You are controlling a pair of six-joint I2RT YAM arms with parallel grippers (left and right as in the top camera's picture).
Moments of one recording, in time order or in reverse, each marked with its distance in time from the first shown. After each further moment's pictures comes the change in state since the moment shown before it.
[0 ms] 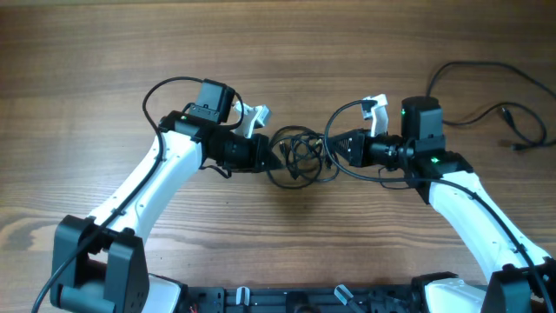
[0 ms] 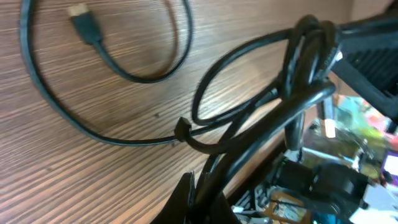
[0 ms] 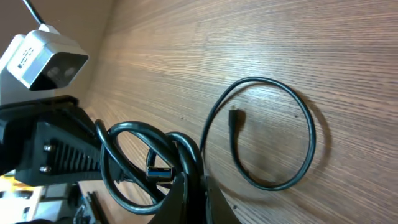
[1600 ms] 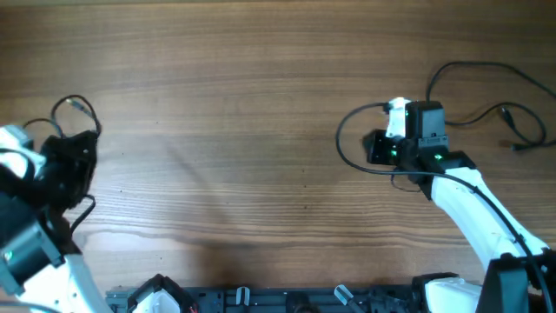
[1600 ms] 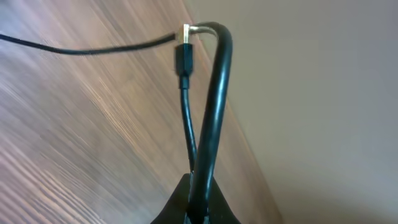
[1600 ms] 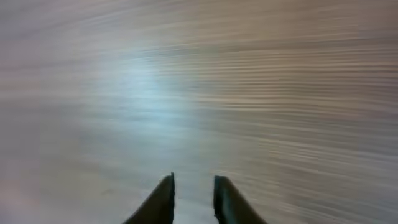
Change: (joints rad) left arm 0.992 -0.654 -0.013 -0.036 -0.064 -0.450; right arm -0.037 0.043 0.000 -0.094 0.425 -0.084
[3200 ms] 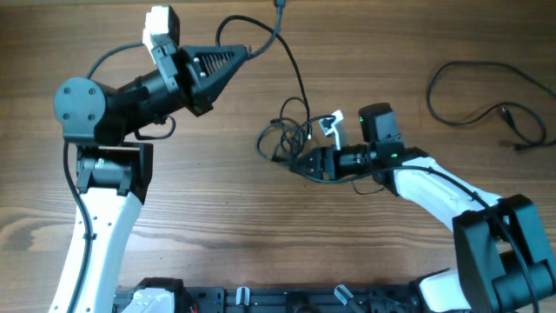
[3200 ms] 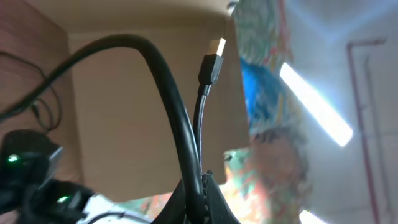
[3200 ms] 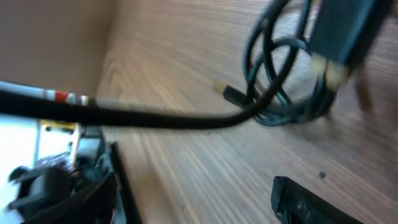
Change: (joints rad) left arm -0.741 0.259 -0.015 1.325 0.401 -1.146; right arm 0.205 0.203 0.000 0.225 -0.555 0.080
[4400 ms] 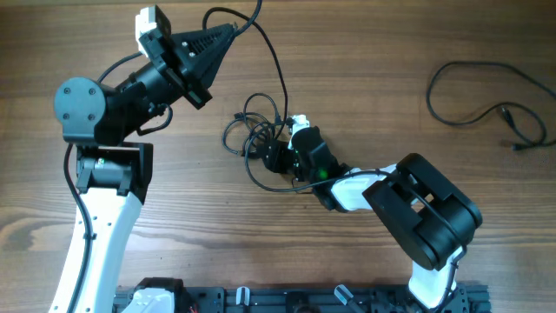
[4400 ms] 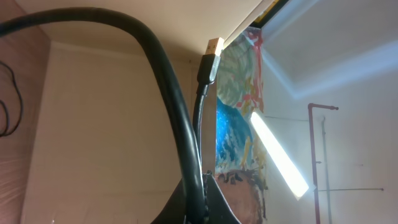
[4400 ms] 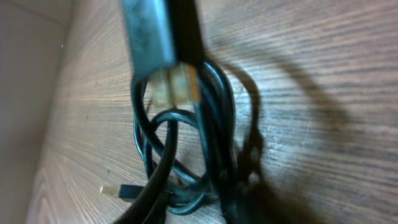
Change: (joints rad) left arm 0.000 0.000 0.000 0.000 -0.151 -0.194; right arm 0.348 0.359 0.015 0.702 0.684 0.540
